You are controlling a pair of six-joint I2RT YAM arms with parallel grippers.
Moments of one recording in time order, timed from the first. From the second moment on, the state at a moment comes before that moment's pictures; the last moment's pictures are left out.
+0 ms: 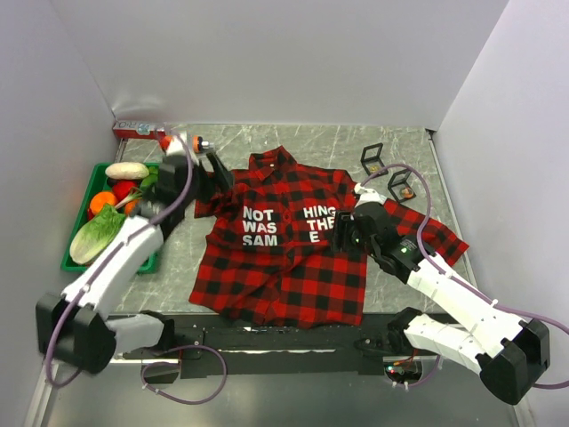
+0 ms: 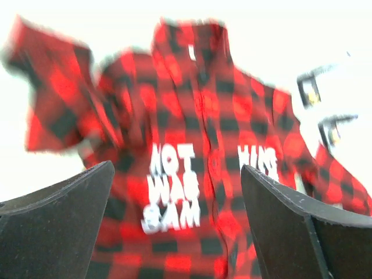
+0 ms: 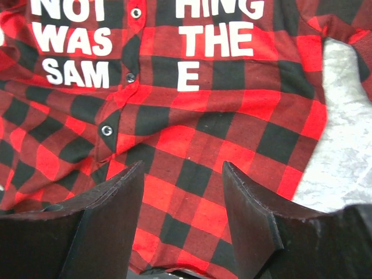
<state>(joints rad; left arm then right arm) -0.35 1.19 0.97 -0.23 -0.07 -0.61 0.63 0.94 0.76 -0.55 0.17 0.51</state>
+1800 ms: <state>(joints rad) -0.12 1.33 0.89 -0.25 -0.17 -0.64 0.63 0.98 0.73 -0.53 0.19 0.49</state>
